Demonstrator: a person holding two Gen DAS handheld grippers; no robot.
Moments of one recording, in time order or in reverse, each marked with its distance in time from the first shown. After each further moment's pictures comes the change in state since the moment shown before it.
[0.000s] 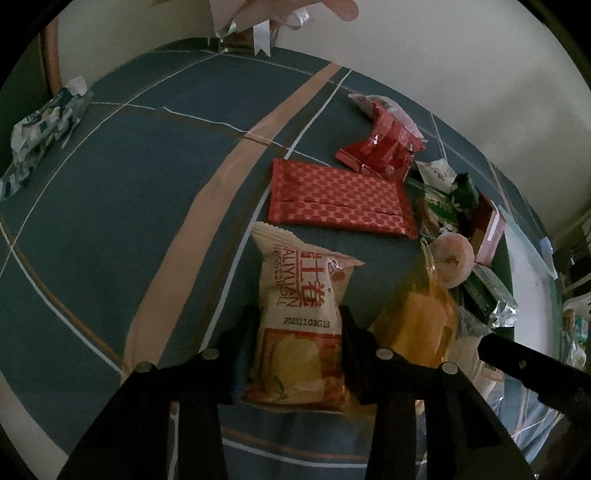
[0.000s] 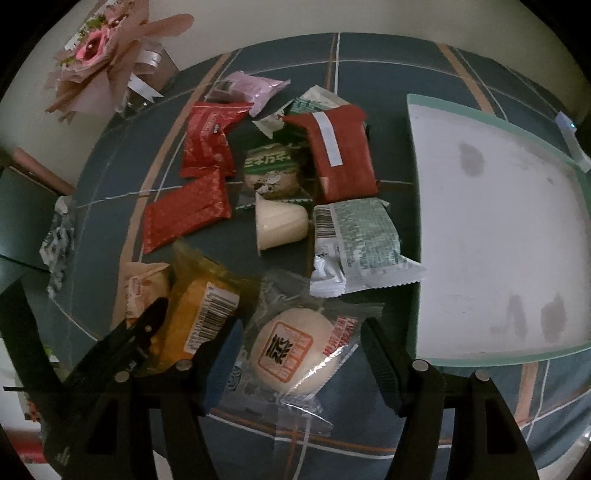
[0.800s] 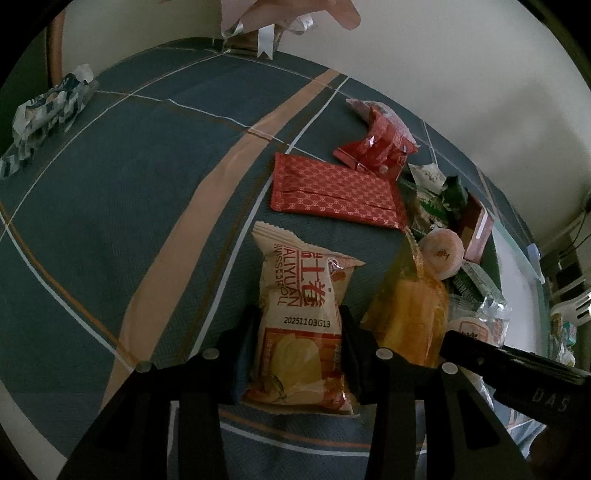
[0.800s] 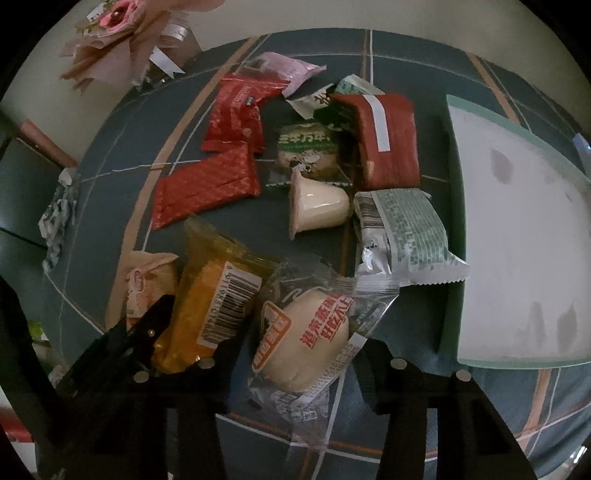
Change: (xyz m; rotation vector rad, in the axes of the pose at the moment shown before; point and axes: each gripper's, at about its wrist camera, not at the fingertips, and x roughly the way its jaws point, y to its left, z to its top) left arm -0.011 0.012 -0.015 -0.026 -0.025 -0.058; right arm 0.048 0.044 0.013 -0.086 -0.013 -0.007
